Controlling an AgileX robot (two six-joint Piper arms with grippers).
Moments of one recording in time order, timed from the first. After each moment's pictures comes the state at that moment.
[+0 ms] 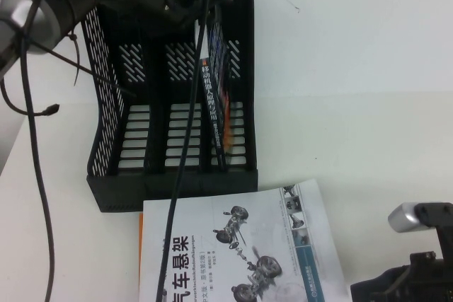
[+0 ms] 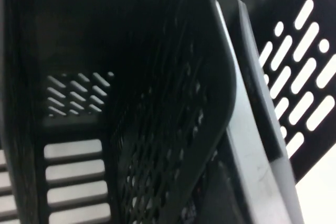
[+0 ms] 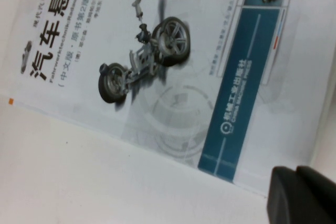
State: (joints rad) right arm 0.37 1.39 -0.39 1.53 0.50 -1.26; left arm -0.35 1.90 -1.91 -0.19 0.70 -0.28
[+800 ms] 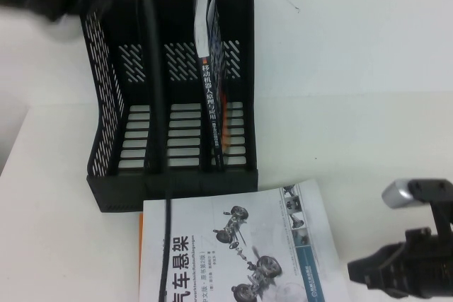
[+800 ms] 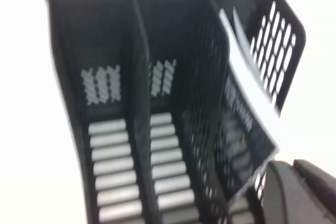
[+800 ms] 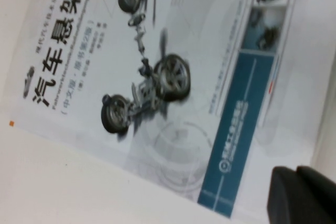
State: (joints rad) right arm 0.37 1.39 -0.48 1.35 0.49 -1.08; left arm -0.35 1.33 -1.57 0.02 0.83 -0.28
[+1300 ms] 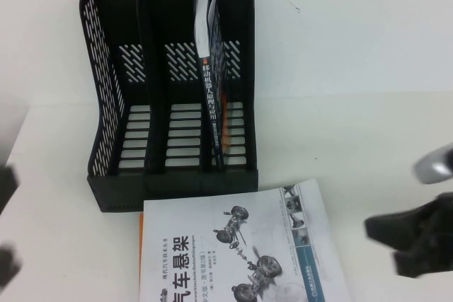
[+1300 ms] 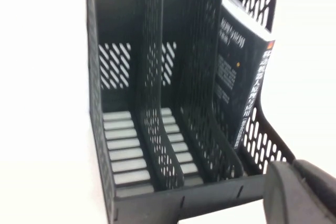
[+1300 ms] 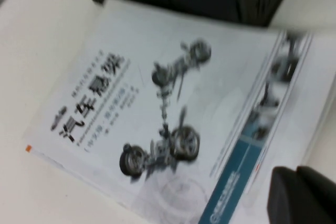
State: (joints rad) right arm 0.37 1.18 -0.54 1.17 0.46 -1.04; left arm -0.35 0.51 -0.57 0.04 0.33 -0.28
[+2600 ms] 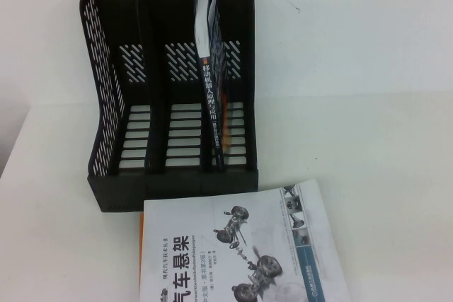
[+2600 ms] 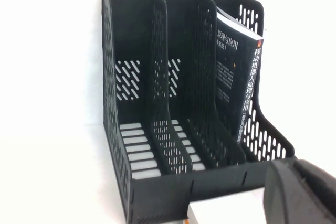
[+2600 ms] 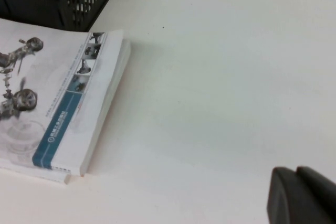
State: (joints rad) right arm 0.37 0.35 -0.54 -0.07 0.87 0.05; left arm -0.35 0.21 -0.43 0.07 0.43 -0.27
